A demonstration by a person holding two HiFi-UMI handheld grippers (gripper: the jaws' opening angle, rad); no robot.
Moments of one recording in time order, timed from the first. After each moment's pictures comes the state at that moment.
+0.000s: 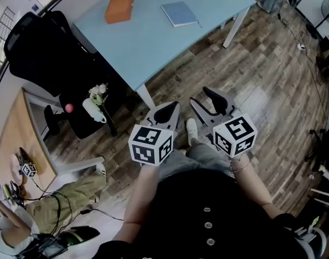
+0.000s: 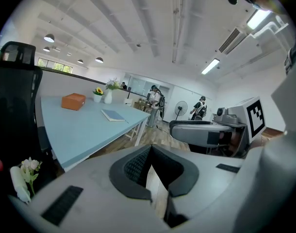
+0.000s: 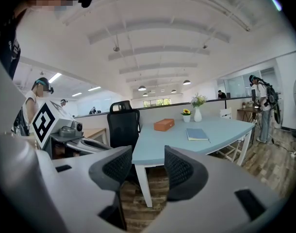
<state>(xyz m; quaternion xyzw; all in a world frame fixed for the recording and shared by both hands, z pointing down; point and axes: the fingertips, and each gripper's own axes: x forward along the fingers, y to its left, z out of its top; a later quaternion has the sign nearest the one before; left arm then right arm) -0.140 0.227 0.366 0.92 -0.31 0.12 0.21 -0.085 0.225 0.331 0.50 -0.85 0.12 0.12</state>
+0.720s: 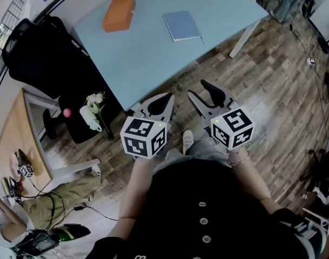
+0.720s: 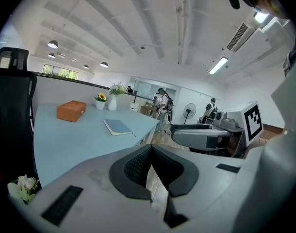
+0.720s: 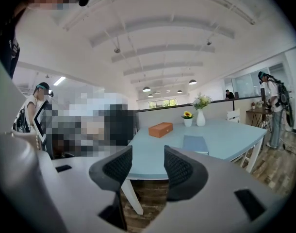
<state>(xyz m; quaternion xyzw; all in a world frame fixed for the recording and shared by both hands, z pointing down) -0.088 0.107 0.347 0.91 -0.35 0.11 0.20 -0.024 0.104 0.324 0.47 -0.87 0.12 0.11</state>
